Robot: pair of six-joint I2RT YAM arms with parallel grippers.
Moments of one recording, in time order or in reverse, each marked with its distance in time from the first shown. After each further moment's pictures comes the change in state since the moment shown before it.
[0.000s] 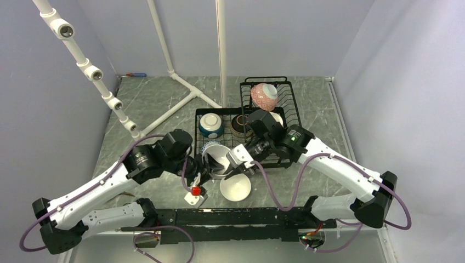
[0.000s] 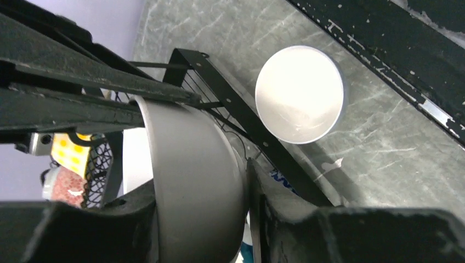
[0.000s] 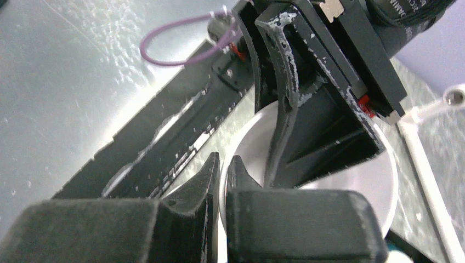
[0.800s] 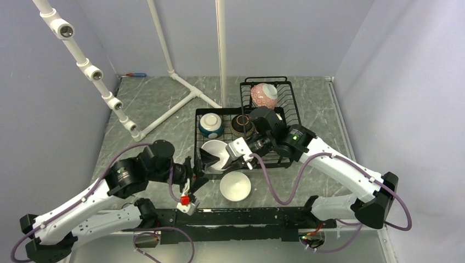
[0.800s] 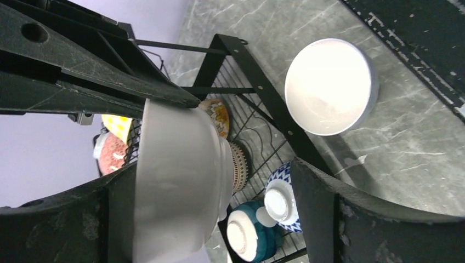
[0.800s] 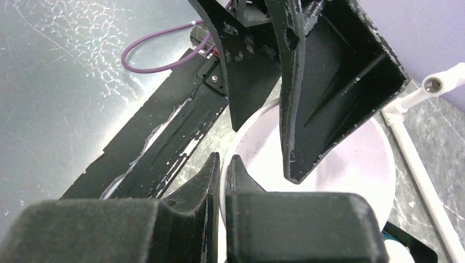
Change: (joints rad) left arm -0.026 -0.149 -0.087 0.076 -0.121 -0.092; right arm -0.009 -0.009 0.008 0.076 0.018 0.108
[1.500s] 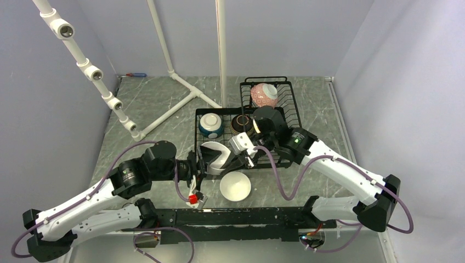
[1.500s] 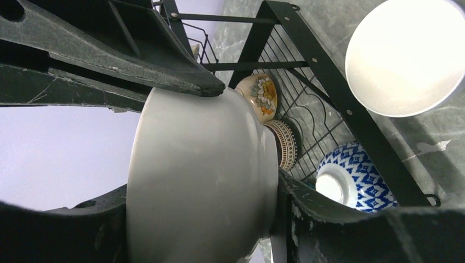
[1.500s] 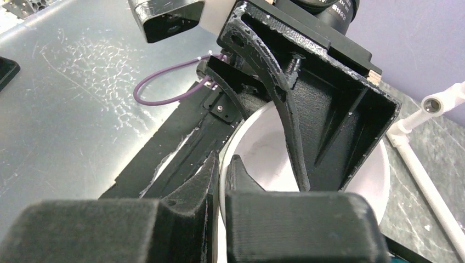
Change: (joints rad) left arm -0.039 -0.034 -0.076 0.216 -0.175 0.063; right arm -0.014 -0.035 -0.055 0.200 -0.088 0.201
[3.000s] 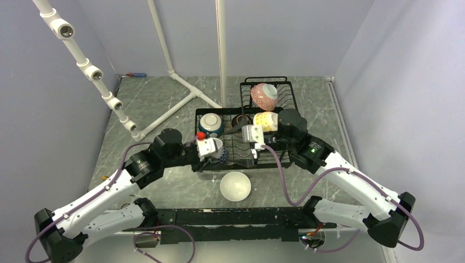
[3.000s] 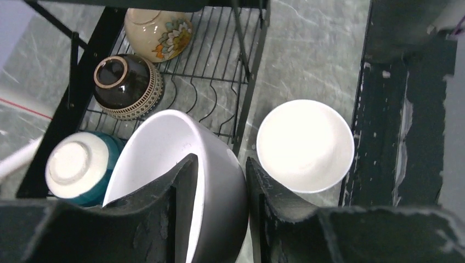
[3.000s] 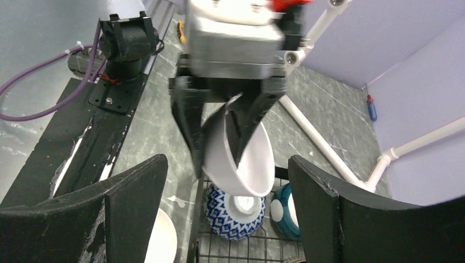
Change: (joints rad) left arm 0.158 0.109 -0.063 0.152 -0.002 -1.091; right arm -0.062 -0.174 -0.153 0.303 0.336 0.143
